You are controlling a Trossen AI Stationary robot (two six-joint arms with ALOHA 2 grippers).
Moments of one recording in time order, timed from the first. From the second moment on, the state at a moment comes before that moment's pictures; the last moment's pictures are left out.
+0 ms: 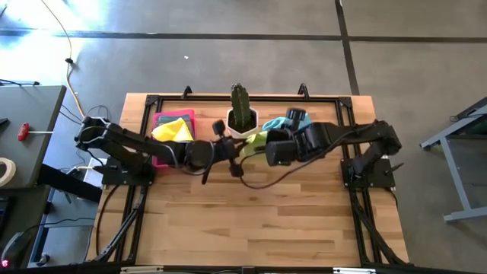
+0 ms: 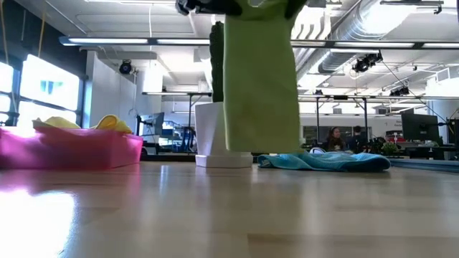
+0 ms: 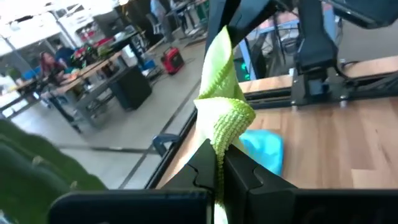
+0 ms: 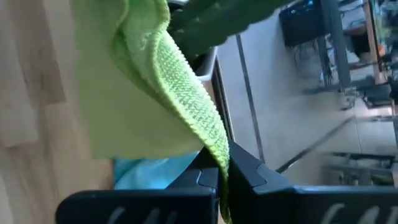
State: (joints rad) left arm -0.06 1.46 1.01 0.25 -0.67 0.27; right arm 0.19 1.72 1.92 -1.49 0.79 0.18
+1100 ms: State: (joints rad) left arm -0.48 1.90 1.01 0.25 -0.49 -0.53; right arm 0.48 2.24 1.92 -1.28 0.19 0.29
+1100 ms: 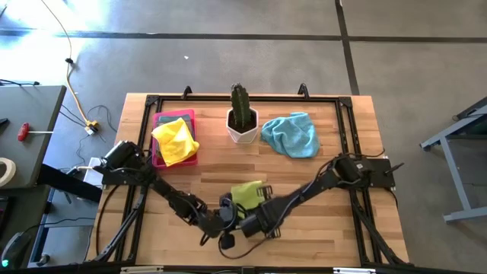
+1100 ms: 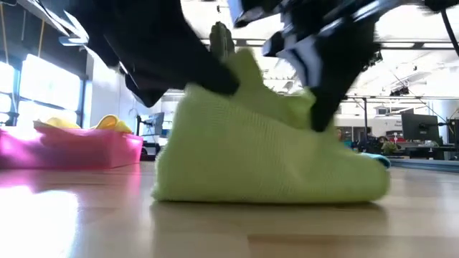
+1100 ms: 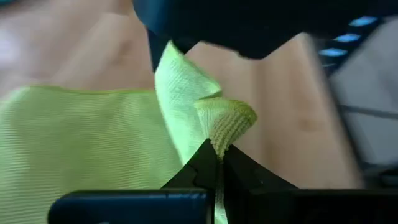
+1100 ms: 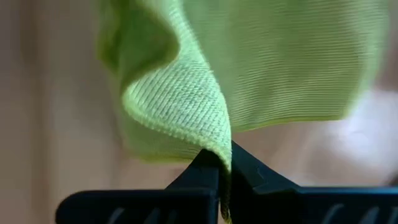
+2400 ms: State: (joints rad) left arm -0.40 1.90 1.01 -0.20 -0.90 -0.73; right arm 0.23 2.16 1.62 -0.96 0.28 -0.09
